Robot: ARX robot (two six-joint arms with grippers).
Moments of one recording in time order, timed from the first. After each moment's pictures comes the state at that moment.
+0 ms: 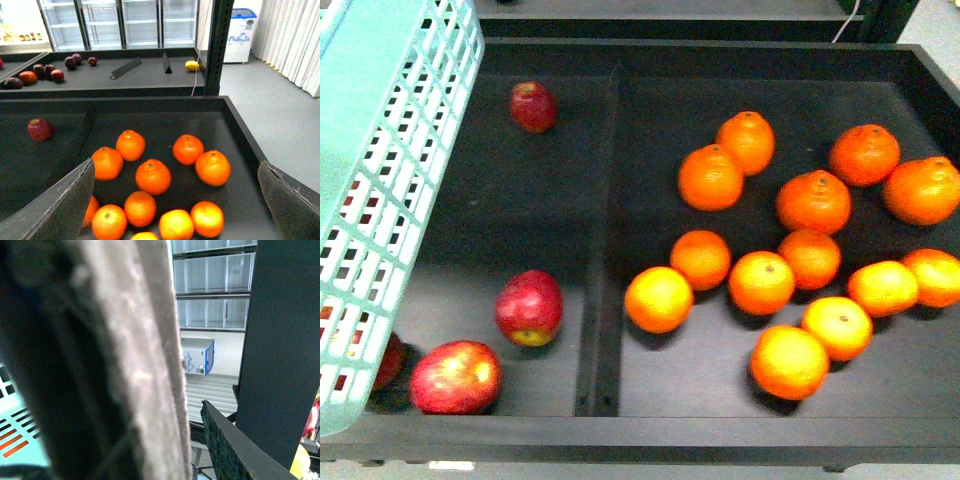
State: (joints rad) left arm -0.05 0.95 0.87 -0.18 -0.05 -1.51; right arm 0.00 0.00 0.02 0.00 0.00 0.00
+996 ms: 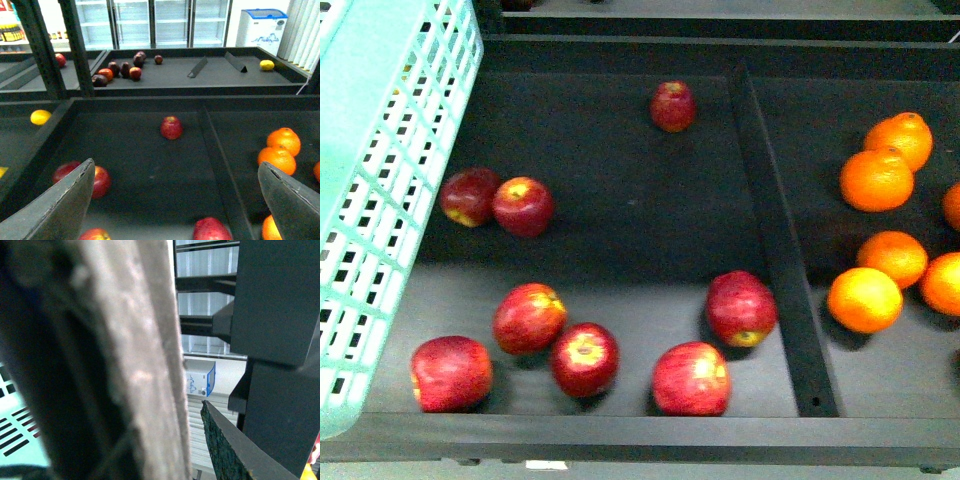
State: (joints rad) left arm -0.05 0.95 0.87 -0.18 -0.05 -1.51; right arm 0.00 0.00 0.02 0.00 0.00 0.00
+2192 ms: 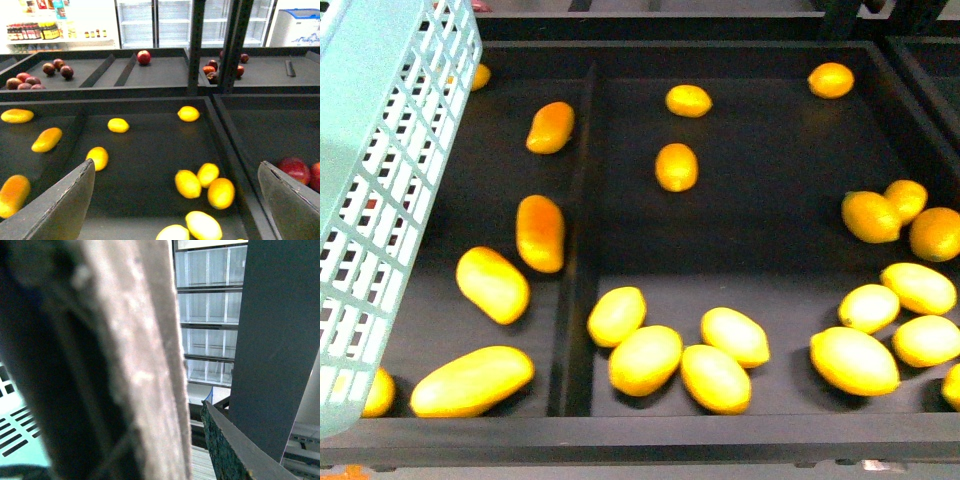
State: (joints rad) left arm -0.05 0.95 0.87 -0.18 -0.05 -1.51; right arm 0.00 0.00 0.02 0.00 0.00 0.00
